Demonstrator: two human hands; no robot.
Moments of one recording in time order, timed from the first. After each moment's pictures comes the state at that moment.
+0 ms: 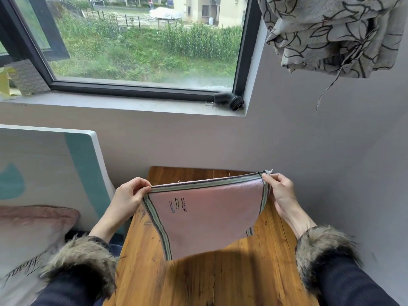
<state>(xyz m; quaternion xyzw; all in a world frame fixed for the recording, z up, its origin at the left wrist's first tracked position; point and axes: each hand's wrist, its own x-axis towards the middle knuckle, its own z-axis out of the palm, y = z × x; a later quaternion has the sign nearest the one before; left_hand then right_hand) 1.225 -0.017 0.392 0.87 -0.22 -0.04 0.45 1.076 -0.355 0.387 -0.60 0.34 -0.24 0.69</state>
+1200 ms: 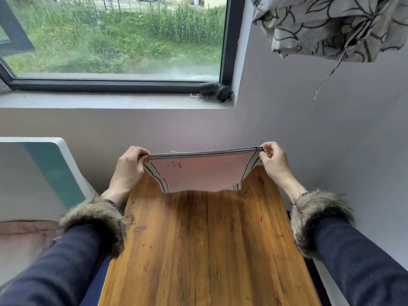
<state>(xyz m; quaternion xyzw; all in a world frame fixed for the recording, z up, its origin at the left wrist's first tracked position) 1.304 -0.102 0.399 0.89 -0.28 0.11 0.35 1.133 -0.410 0.405 -0.79 0.32 -0.26 0.46</state>
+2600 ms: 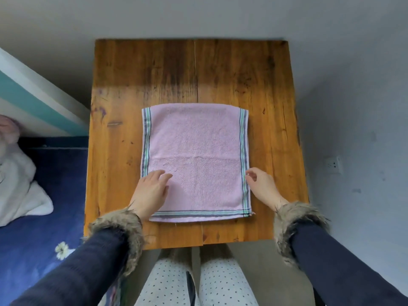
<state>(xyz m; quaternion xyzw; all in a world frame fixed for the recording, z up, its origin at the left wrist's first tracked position) 1.095 -0.036 0.147 0.89 -0.39 -0.22 0.07 0.939 -0.309 0.169 -0.80 0.41 0.19 0.41</state>
